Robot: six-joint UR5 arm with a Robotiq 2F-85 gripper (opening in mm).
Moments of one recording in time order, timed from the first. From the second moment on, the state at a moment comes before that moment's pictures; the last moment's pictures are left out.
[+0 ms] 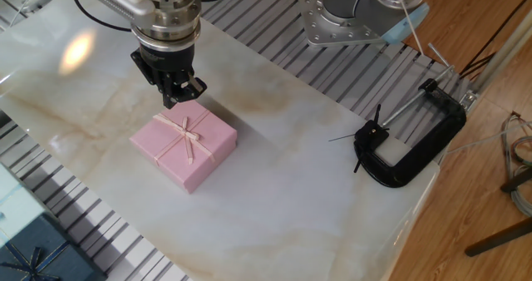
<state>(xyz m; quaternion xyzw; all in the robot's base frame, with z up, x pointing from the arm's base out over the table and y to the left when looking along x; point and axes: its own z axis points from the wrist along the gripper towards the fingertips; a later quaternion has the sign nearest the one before) 0.577 -0.024 0.191 -0.04 1.00 -0.05 0.07</state>
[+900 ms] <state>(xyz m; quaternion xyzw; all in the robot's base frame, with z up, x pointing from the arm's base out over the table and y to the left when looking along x) 0.578 -0.024 0.191 -0.04 1.00 -0.06 0.07</state>
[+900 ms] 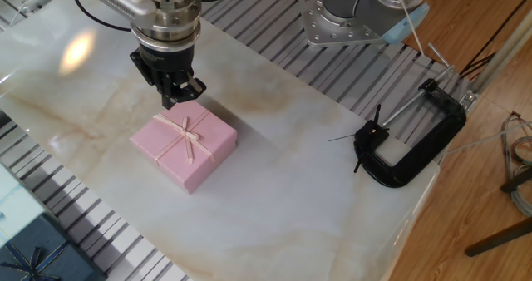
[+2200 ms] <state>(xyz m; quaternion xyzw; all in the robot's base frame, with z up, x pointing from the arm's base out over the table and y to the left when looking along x) 0.573 -0.020 0.190 -0.04 1.00 -0.05 0.06</state>
